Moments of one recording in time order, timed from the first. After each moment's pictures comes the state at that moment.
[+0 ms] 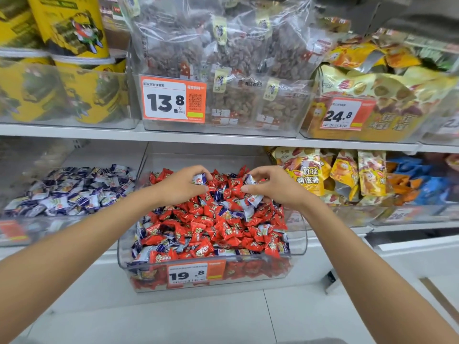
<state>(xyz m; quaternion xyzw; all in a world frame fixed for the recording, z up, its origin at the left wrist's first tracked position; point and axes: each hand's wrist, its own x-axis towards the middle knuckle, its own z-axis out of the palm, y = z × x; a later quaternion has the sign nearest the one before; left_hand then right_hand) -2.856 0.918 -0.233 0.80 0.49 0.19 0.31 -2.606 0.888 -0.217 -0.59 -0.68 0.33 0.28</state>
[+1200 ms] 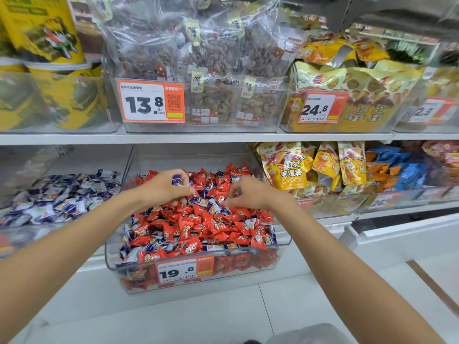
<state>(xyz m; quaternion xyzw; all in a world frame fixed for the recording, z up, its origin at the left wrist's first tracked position) -2.863 0.919 -0.241 0.72 0.50 0.21 0.44 -2.618 0.891 -0.237 -0.61 -0.76 0.22 0.06</state>
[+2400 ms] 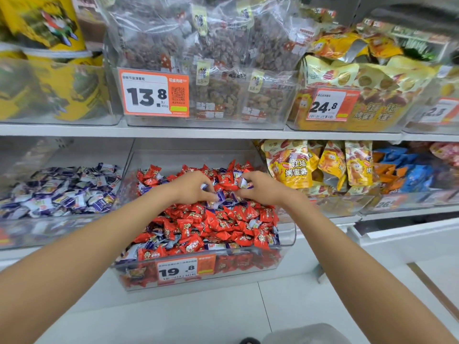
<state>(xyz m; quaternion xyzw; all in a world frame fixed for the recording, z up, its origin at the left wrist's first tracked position) -2.815 0.945 -0.262 0.85 0.44 0.09 0.27 -2.598 0.905 -0.247 -0.61 -0.75 0.22 0.12</state>
